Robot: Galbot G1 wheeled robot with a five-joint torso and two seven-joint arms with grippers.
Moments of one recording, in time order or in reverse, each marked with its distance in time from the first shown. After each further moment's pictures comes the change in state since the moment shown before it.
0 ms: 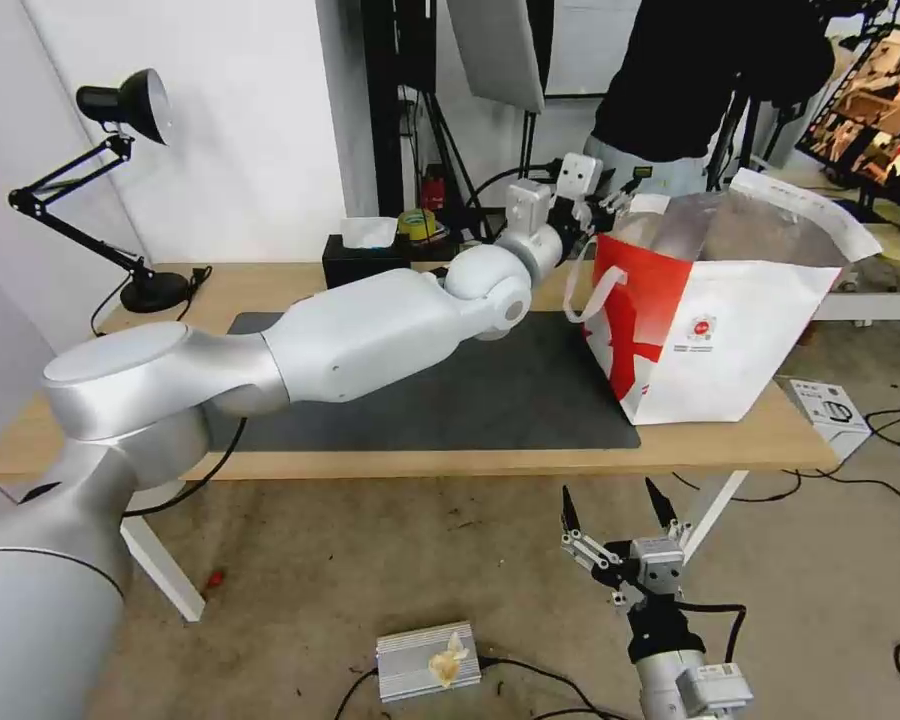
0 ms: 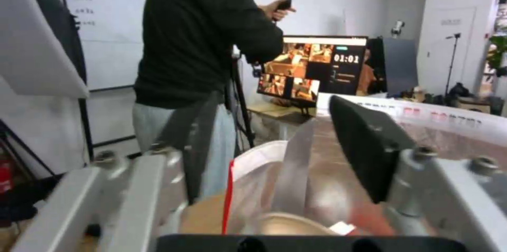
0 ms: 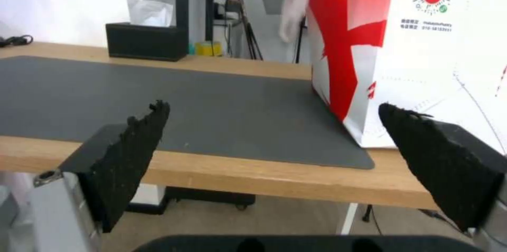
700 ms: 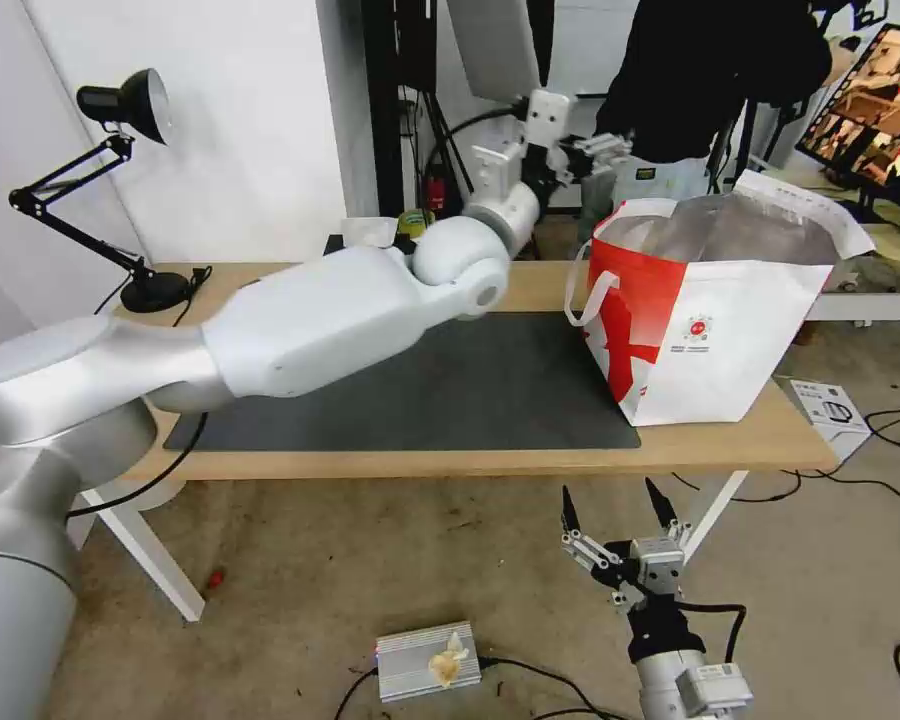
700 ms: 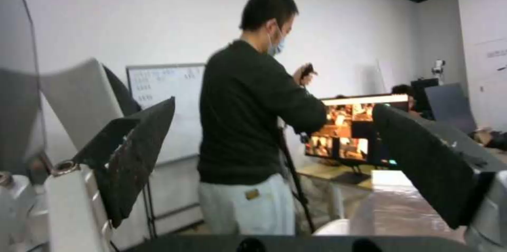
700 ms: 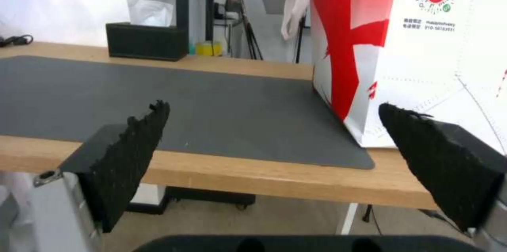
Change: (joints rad) left arm -0.006 0.175 -0.062 -0.193 0.235 -0.081 -0.144; right arm 0.000 0.000 0.000 0.000 0.000 0.000 0.000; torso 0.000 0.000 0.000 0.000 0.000
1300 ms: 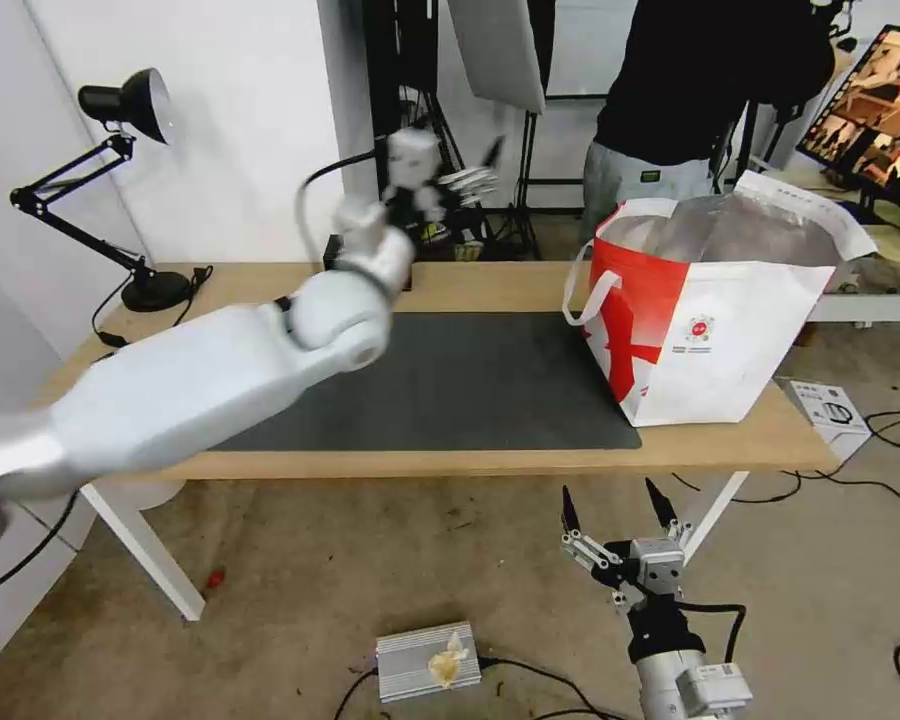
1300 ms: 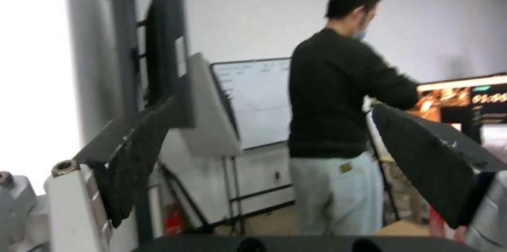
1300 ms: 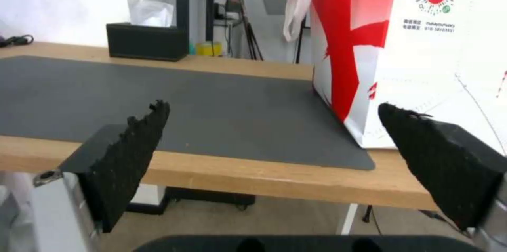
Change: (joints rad) left arm 0.339 0.432 -0.211 -0.343 0.185 0.002 -0.104; right arm 0.000 0.000 0.000 0.000 0.000 0.000 0.000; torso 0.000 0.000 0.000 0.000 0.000
